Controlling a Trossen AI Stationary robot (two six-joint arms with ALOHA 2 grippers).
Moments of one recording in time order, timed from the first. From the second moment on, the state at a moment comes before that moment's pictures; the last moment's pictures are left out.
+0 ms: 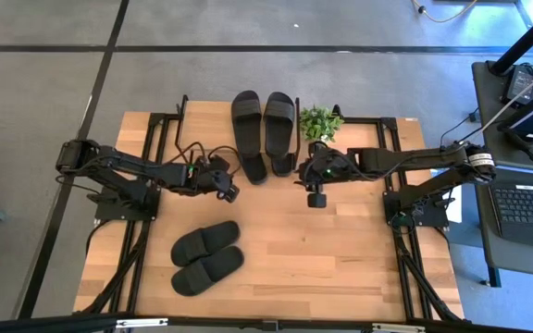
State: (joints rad) left arm 0.02 1.35 0.66 -0.28 -0.56 -0.68; right arm -0.03 1.36 1.06 -0.47 0.15 -0.18
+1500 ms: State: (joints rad) left arm -0.09 1.57 0.66 -0.04 -0.98 -0.87; right arm 0.03 0.64 0.54 -0.33 0.31 0.00
